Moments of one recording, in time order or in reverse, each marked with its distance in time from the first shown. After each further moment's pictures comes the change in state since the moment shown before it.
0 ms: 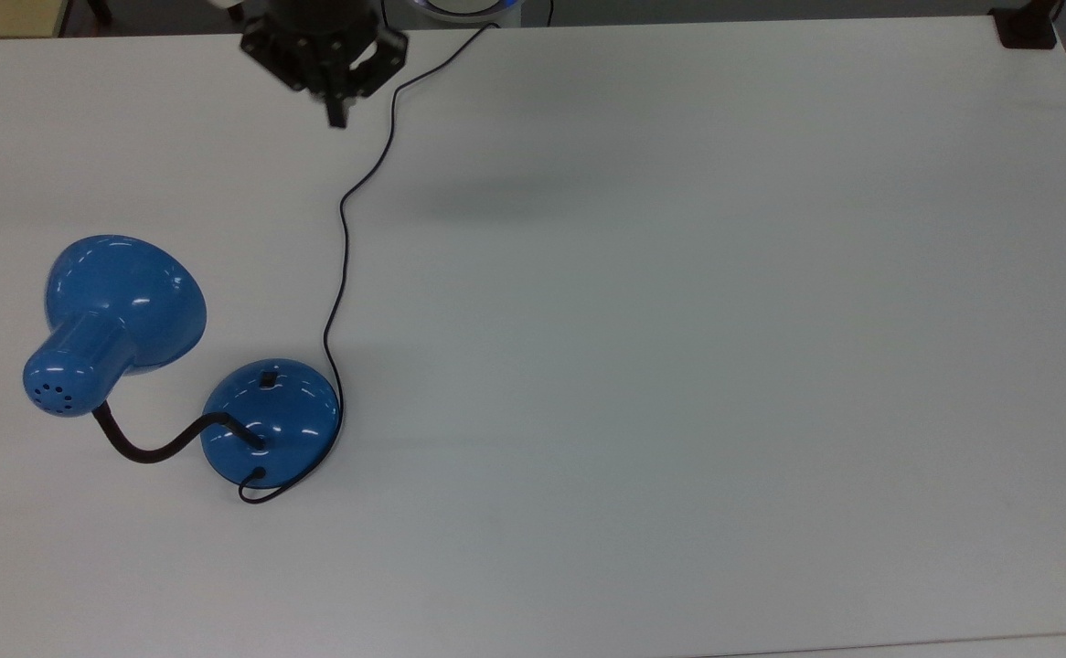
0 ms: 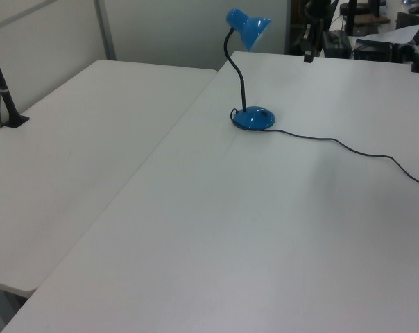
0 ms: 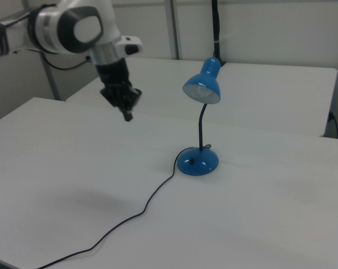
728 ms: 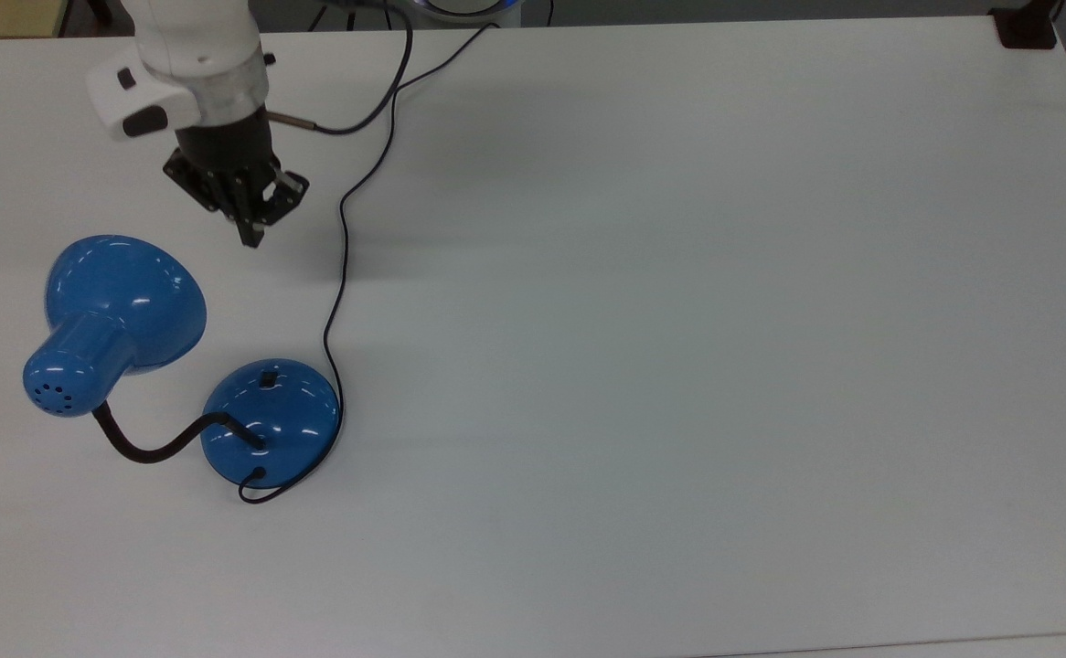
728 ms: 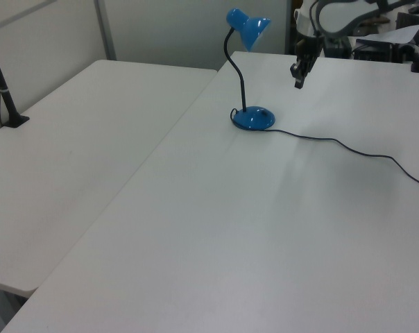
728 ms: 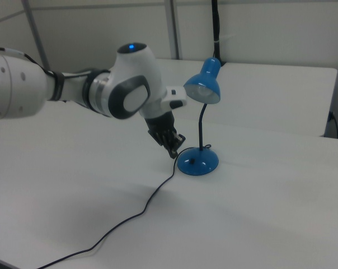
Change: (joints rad) arm -0.154 0.133 -0.002 -0.209 0.024 0.482 0.040
